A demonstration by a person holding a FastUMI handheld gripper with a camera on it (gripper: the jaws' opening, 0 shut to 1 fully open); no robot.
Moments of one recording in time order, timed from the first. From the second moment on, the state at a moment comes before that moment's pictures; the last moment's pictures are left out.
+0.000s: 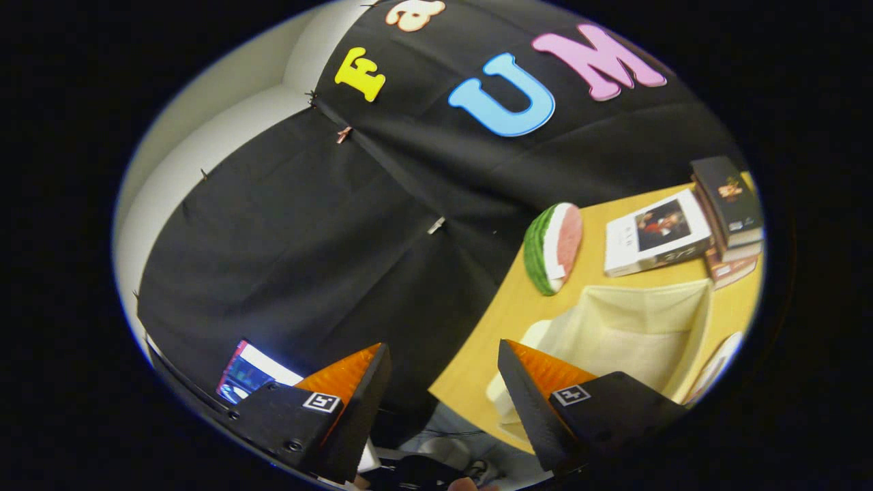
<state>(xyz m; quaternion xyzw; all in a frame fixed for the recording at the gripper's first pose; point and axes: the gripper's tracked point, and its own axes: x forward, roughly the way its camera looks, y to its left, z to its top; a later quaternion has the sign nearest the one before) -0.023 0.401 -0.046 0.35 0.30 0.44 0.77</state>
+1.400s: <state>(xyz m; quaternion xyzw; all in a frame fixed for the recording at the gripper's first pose) -0.068 0.178 -0.406 0.13 0.52 0.16 0.83</state>
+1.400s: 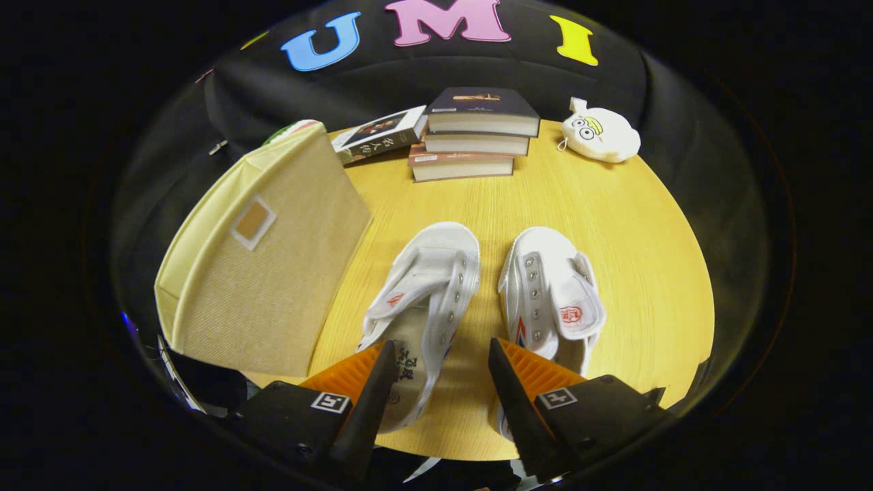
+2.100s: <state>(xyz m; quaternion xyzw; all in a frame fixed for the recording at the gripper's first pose) -0.033 0.175 -0.427 0.22 0.54 0.05 0.81</state>
